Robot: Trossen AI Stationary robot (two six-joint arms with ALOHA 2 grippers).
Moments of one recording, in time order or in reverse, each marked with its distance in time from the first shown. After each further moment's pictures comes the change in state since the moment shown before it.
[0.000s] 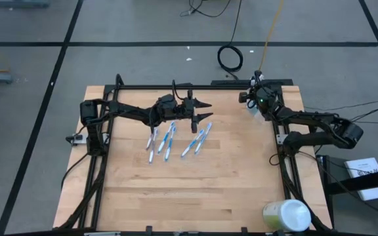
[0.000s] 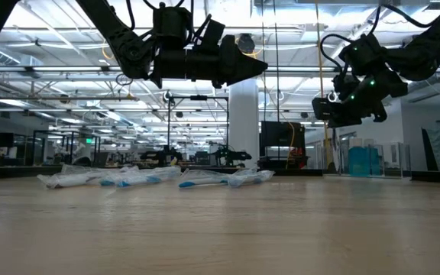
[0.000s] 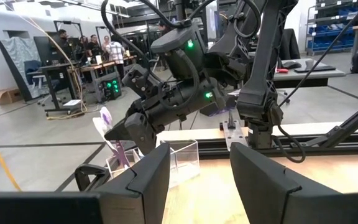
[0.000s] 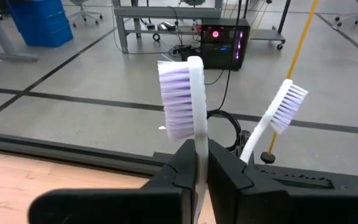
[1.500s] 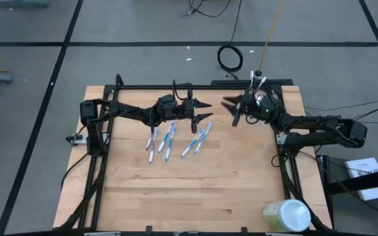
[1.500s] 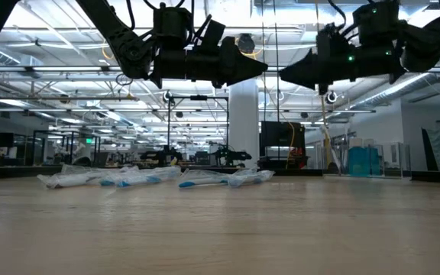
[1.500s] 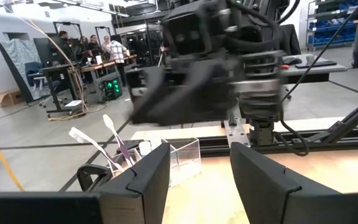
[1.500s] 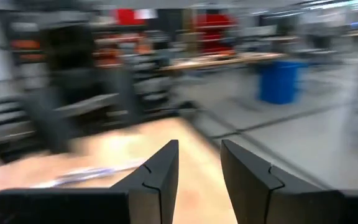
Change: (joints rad) left arm 0.000 0.000 0.000 -0.008 0.000 0.023; right arm 0.258 -0.075 0.000 0.310 -0.718 -0.179
